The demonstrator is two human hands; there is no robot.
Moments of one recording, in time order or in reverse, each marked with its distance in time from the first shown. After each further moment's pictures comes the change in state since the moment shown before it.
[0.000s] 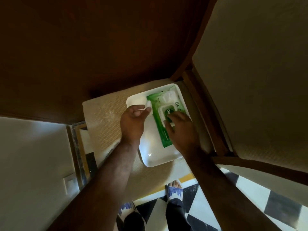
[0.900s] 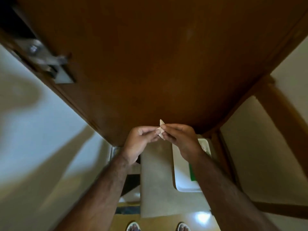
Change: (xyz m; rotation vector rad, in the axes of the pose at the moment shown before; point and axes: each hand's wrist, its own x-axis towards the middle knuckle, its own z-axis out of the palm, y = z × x) left_hand -0.129 0.198 -0.212 -0.030 -0.246 0.295; right_hand -0.040 -0.264 -0.148 1.229 -0.360 0.065
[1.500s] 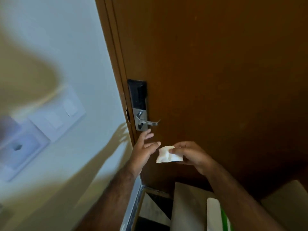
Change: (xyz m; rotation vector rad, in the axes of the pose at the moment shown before) left_hand -0.073 0.157 -0.183 -0.050 0.349 0.134; right_hand -0.047 -0.165 0.210 -0.622 -0.310 0.035
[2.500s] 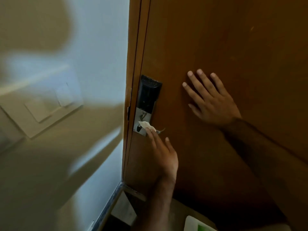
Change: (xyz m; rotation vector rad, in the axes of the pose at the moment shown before) left_hand 0.078 -0.006 0.111 0.084 0.720 0.167; right_hand 0.091 -0.173 -0.081 -2.088 0.748 -1.213
